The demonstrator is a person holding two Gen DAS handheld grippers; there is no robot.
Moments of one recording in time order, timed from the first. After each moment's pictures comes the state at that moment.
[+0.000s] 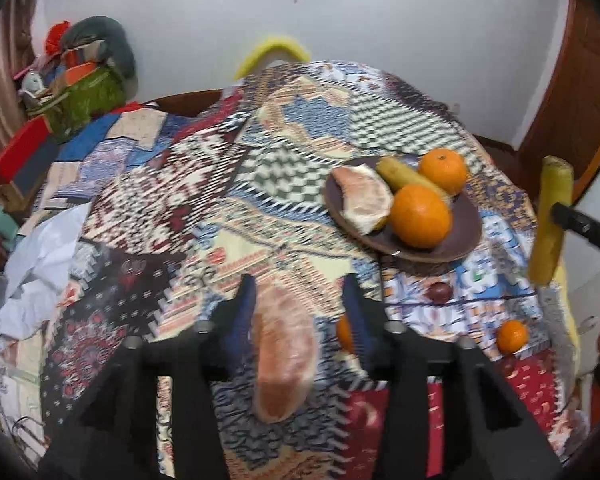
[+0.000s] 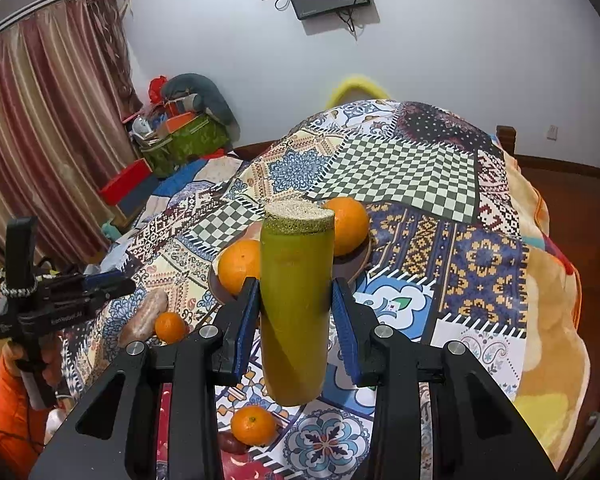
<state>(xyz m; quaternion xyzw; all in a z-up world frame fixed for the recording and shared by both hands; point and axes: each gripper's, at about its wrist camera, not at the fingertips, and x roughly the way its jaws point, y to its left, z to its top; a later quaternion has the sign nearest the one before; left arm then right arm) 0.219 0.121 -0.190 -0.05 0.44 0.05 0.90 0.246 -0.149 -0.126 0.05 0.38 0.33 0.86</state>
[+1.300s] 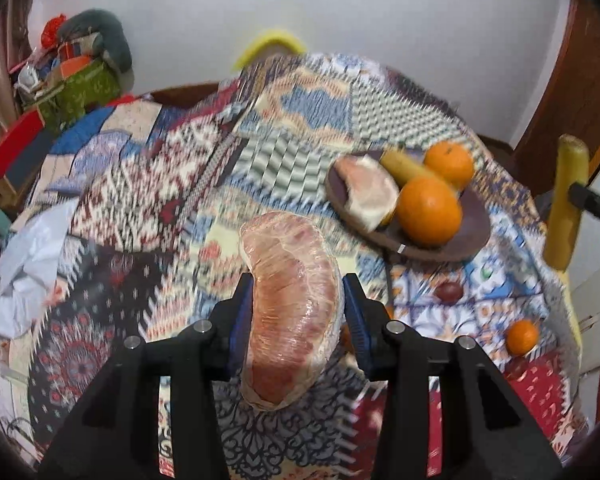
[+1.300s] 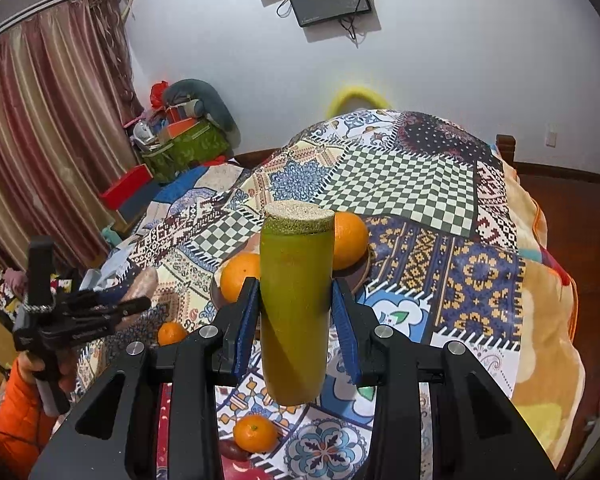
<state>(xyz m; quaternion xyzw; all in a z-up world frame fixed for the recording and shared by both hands) 0.232 0.122 -0.196 -0.06 0.43 0.04 0.90 0.251 -0.147 -0.115 0.05 0.37 0.33 0.87</state>
